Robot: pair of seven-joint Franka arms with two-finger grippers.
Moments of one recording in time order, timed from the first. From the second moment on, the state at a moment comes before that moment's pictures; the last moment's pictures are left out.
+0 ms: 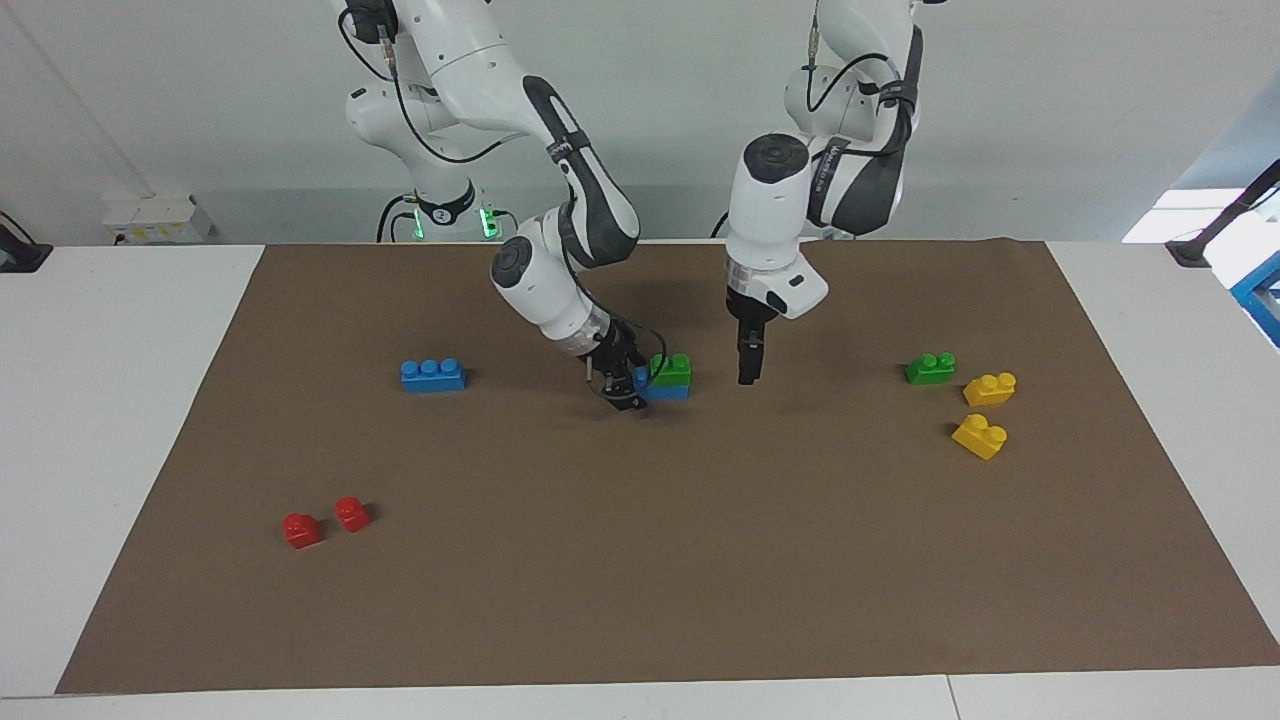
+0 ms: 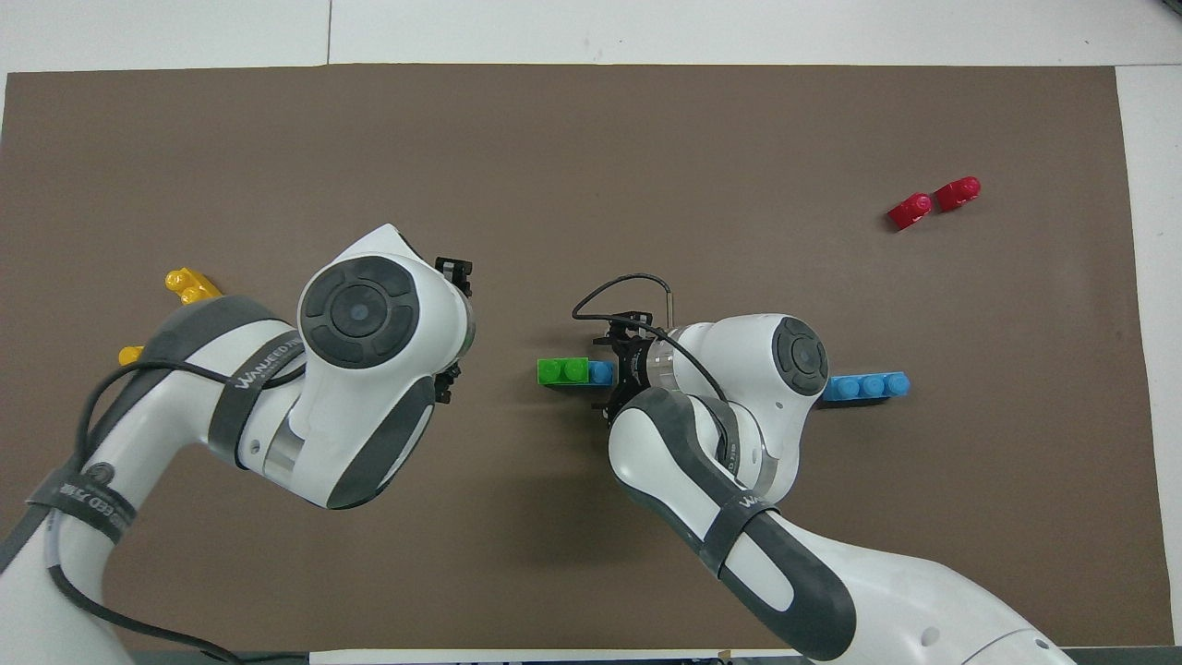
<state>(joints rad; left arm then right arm) -0.53 0.07 0.00 -1.99 0.09 2.13 -1.88 0.51 0.32 0.08 -2.12 0.85 2.60 1.49</state>
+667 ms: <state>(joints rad) -0.25 -0.04 0.01 -1.96 0.07 2.02 -1.16 0.30 0.27 0.07 -2.12 0.82 2.44 1.40</state>
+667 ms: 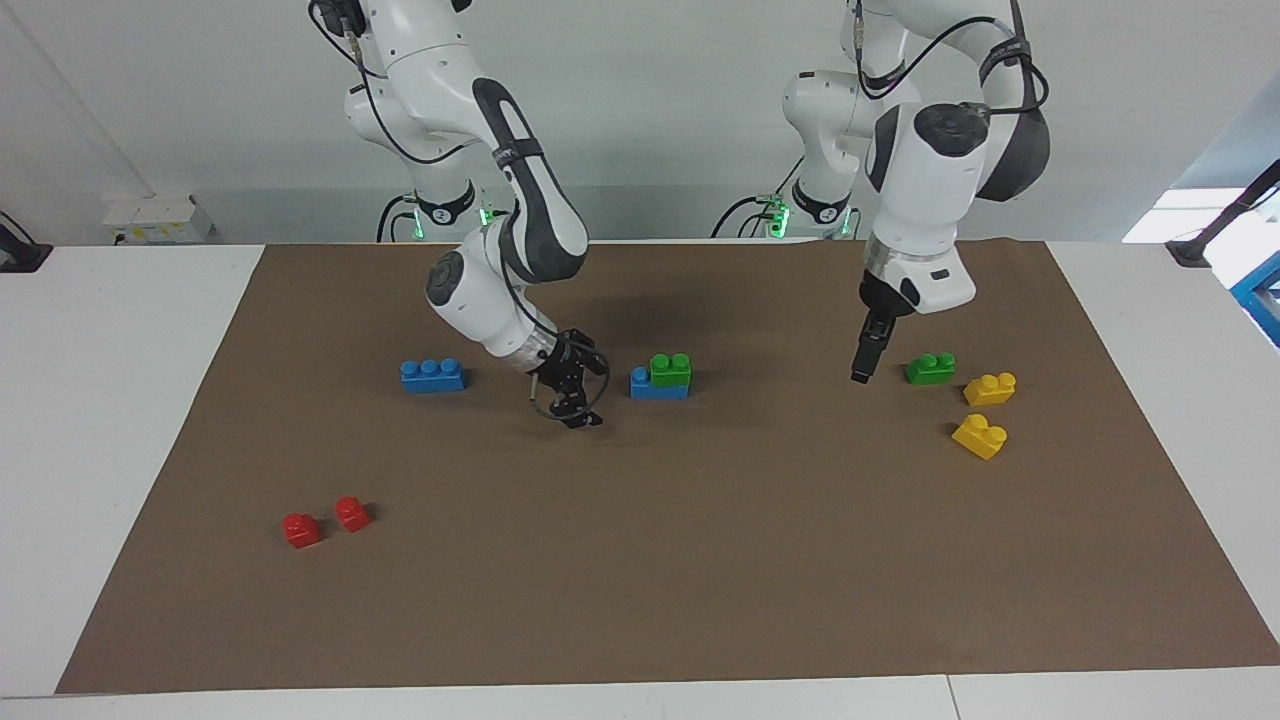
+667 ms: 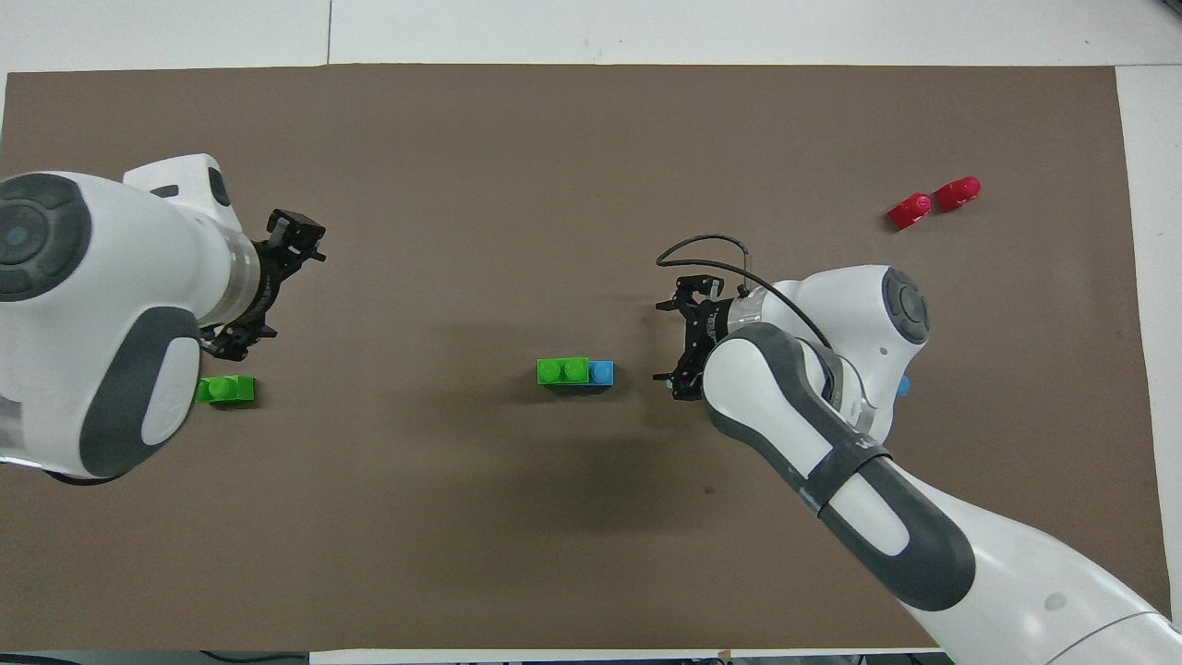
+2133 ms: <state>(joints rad) 0.07 -0.06 -0.08 -1.61 -0.01 1.54 -0.20 -0.04 0.01 0.06 -1.89 0.20 1.87 0.47</state>
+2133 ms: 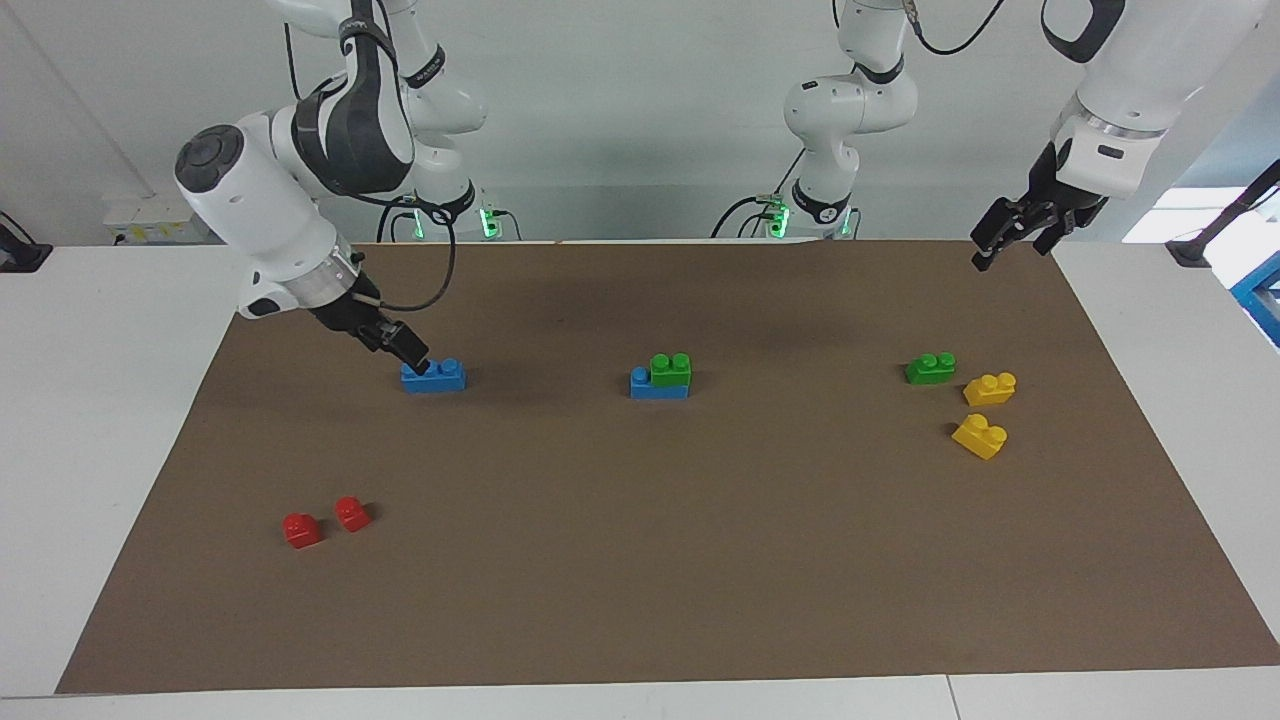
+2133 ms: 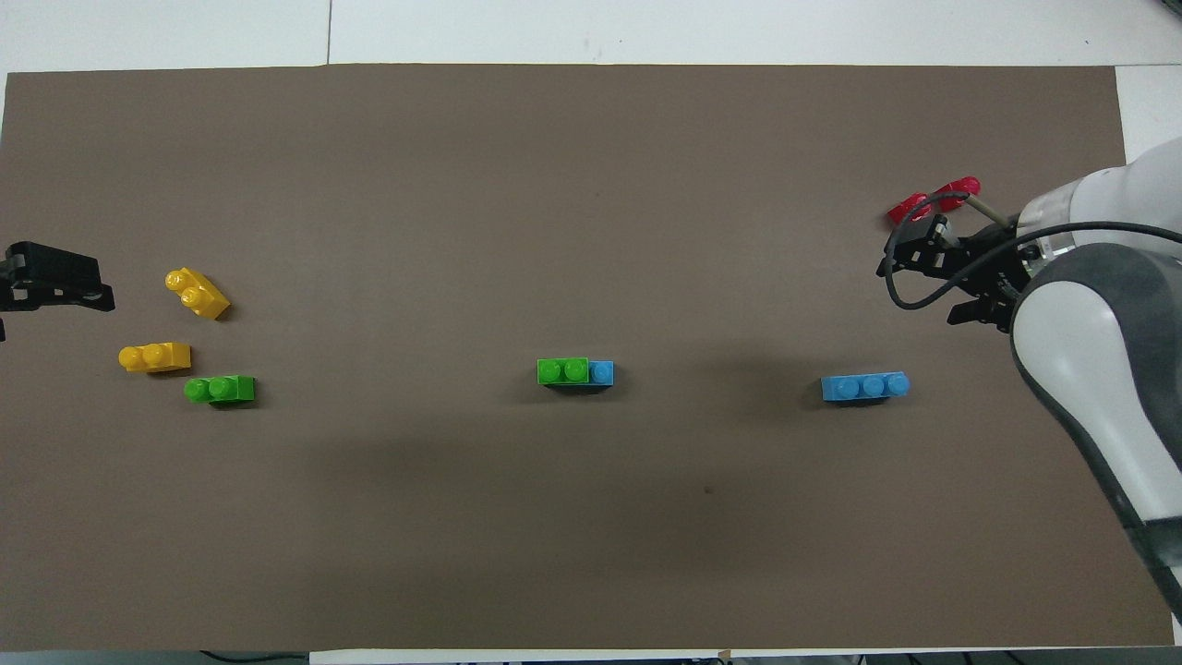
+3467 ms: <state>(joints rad) 0.06 0.01 -0.10 -1.51 -0.01 1.46 -0.11 -0.05 -0.11 0.06 -1.71 0.01 1.61 0.09</state>
